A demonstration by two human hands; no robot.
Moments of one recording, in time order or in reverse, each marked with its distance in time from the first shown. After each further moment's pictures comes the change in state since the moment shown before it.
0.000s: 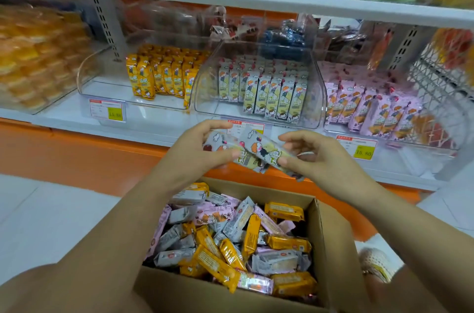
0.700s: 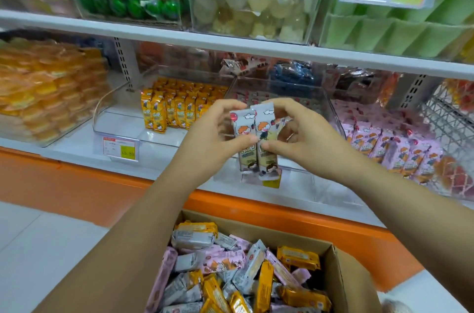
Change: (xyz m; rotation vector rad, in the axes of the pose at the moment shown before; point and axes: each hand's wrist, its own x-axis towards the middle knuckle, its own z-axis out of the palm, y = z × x) left_hand 0.054 0.050 -0.028 0.087 0.164 0.347; right_hand 0.093 -0.071 -0.001 -0.275 -0.013 -0.329
